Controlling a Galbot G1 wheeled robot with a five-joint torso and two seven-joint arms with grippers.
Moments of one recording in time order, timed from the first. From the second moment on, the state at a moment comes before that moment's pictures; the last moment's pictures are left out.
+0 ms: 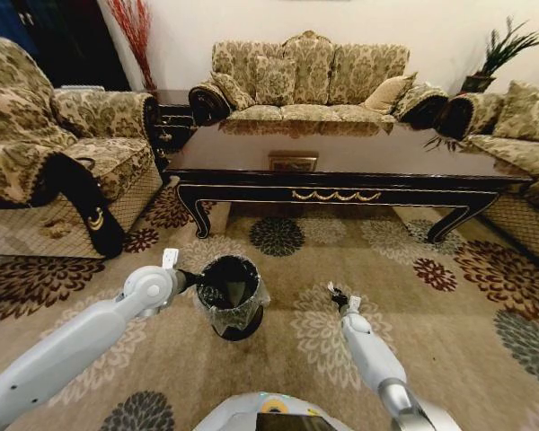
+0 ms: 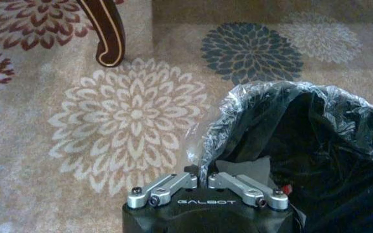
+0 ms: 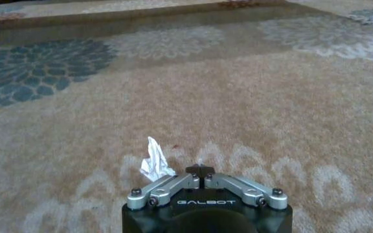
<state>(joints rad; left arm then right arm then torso) 0.90 -0.56 -0.10 -2.05 -1.56 0.74 -0.74 -0.77 1.35 0.40 0.72 0.37 0.06 0.03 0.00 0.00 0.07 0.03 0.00</state>
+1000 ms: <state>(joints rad) 0.76 -0.65 0.05 -2.00 -1.51 0.74 -0.74 -1.14 1.17 0.45 1.43 0.56 -0.04 0.12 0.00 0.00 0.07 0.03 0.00</state>
